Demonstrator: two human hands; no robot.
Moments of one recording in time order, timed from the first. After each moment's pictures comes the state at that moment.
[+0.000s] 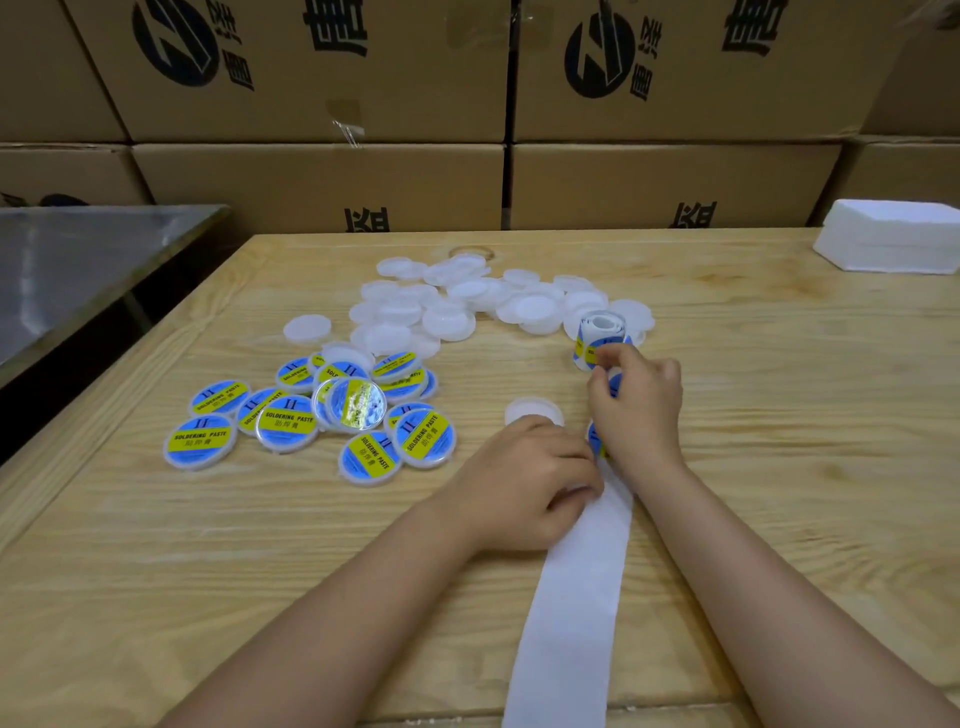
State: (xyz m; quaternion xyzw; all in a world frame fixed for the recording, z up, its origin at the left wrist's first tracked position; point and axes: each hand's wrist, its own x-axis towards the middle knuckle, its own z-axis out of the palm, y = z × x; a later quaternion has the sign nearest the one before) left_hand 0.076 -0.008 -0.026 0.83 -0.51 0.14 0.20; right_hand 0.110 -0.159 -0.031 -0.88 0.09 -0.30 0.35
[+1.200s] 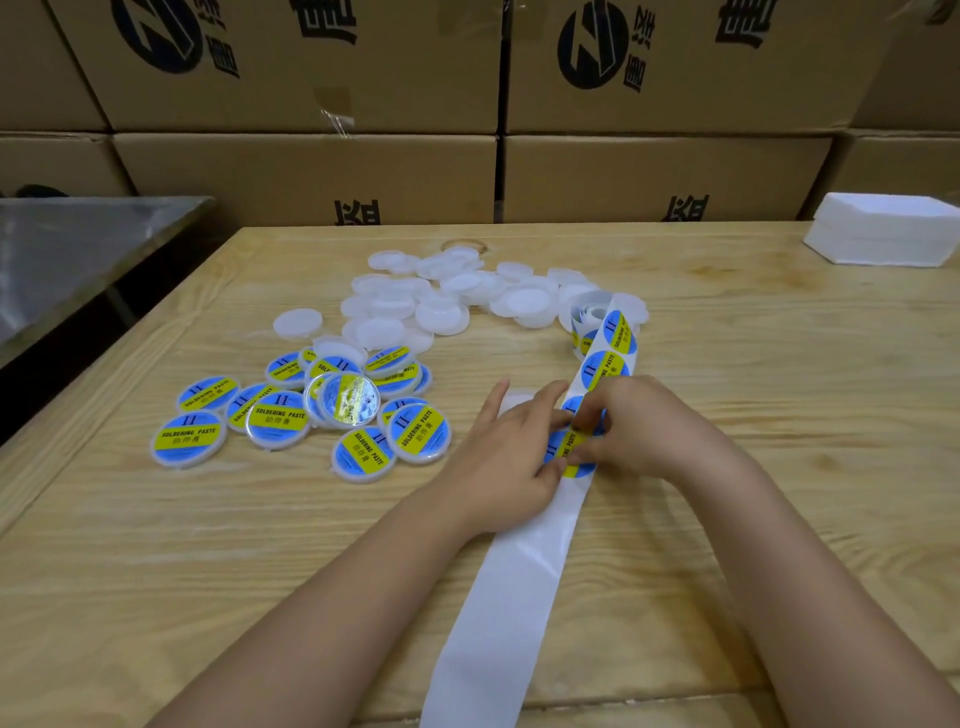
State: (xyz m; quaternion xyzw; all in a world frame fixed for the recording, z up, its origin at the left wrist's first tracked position) left_hand 0.095 -0.011 -0.046 0.90 -0.37 0.06 0.23; right_hand 0.075 -0.161 0.019 -0.99 -0.02 0.06 0.13
